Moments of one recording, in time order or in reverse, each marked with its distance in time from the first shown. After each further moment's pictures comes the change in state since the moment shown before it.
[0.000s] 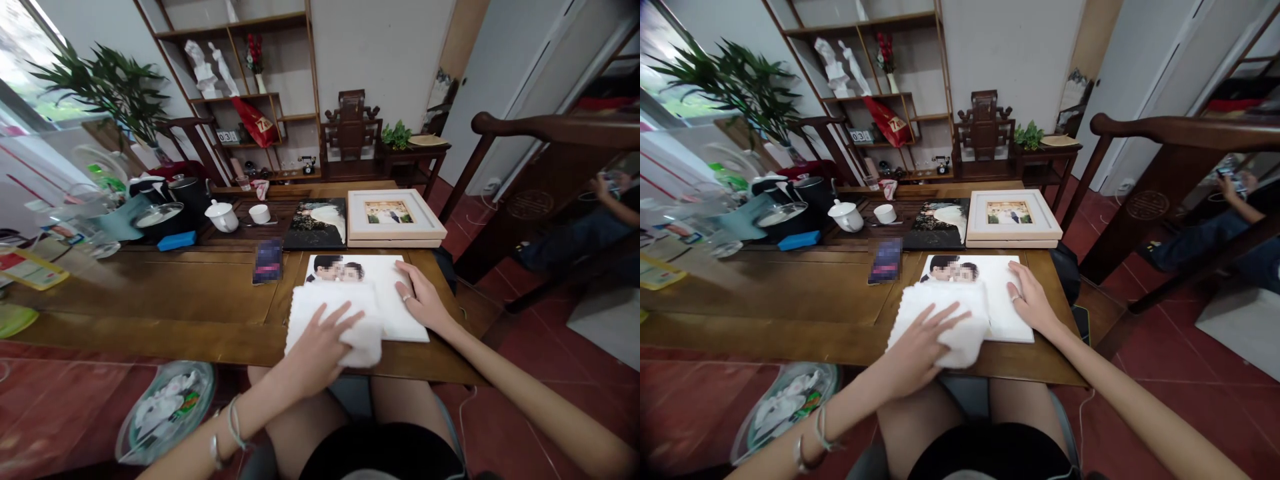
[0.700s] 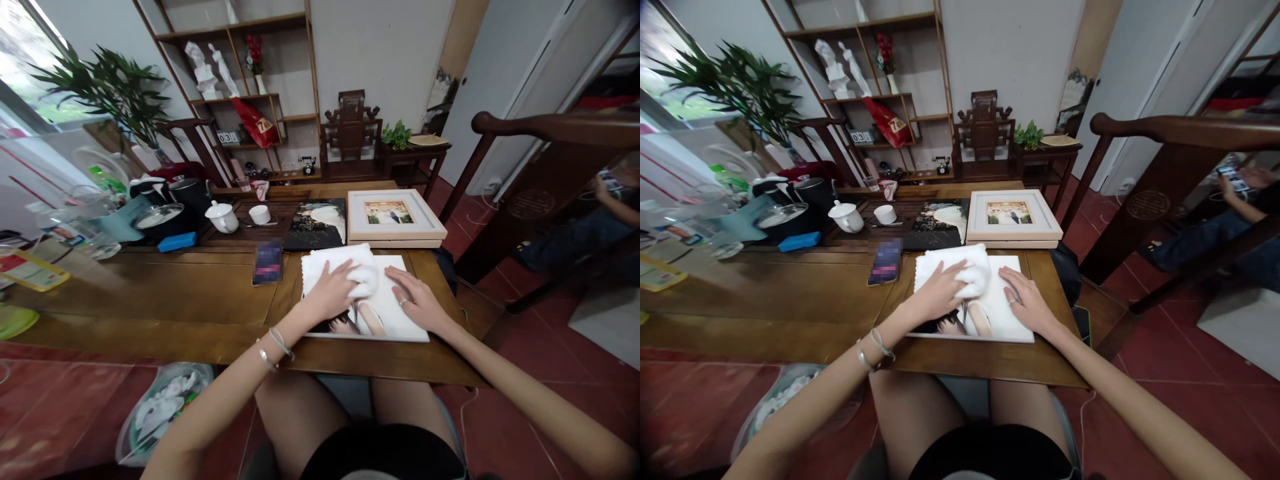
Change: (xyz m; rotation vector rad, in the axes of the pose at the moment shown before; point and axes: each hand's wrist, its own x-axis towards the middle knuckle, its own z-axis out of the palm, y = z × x) left_hand 0.077 -0.051 -0.006 0.018 0.020 -0.117; right_hand 0.001 0.000 0.003 0.023 -0.099 -0.073
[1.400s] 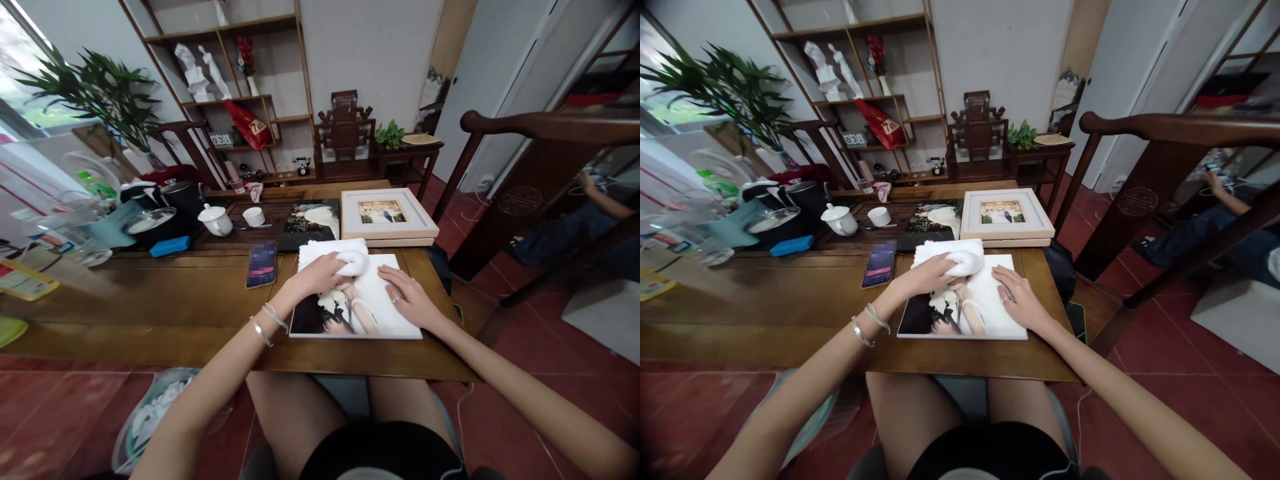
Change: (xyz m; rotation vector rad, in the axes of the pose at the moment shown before) left_hand 0.029 -0.040 -0.009 -0.124 0.049 0.089; right_hand 0.000 0.003 0.002 0.025 0.005 -0.020
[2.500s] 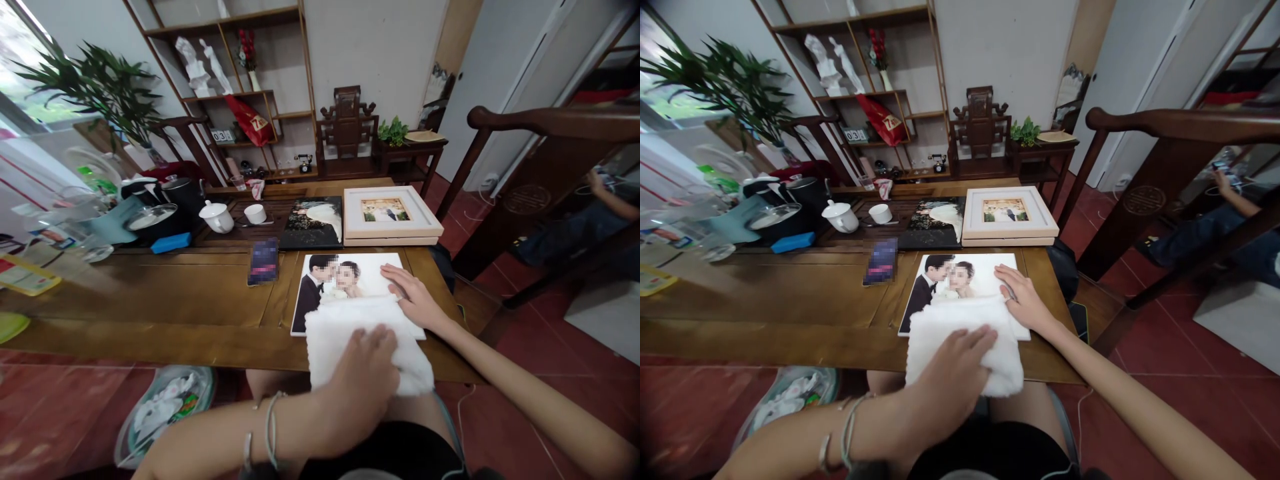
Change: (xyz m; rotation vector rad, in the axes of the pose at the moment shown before) left_hand -0.067 0.160 0.030 0.265 -0.055 0.085; right_hand 0.000 0.000 -0.001 -0.012 -0.027 -0.001
